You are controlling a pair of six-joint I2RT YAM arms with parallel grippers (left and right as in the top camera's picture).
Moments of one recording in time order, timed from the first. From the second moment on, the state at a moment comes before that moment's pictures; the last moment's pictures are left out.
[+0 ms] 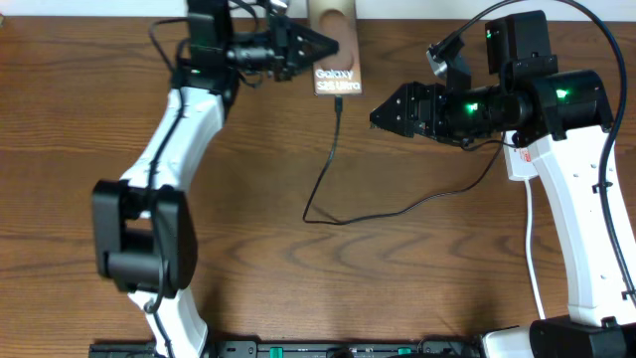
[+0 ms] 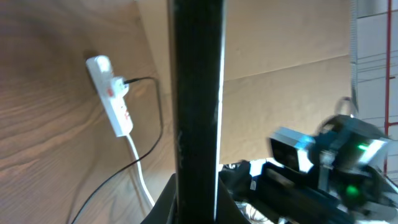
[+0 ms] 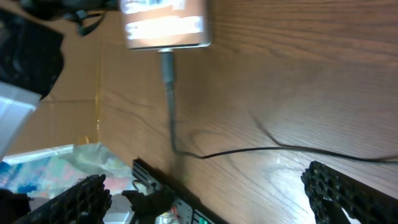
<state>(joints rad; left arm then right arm) -0.17 1.98 1.56 0.19 1.29 -1.09 0.19 1.60 1.77 -1.25 -0.69 0.29</state>
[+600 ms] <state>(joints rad) -0.21 2.14 1.56 0.15 1.18 -1.02 0.19 1.60 1.77 -1.32 -0.60 0.27</state>
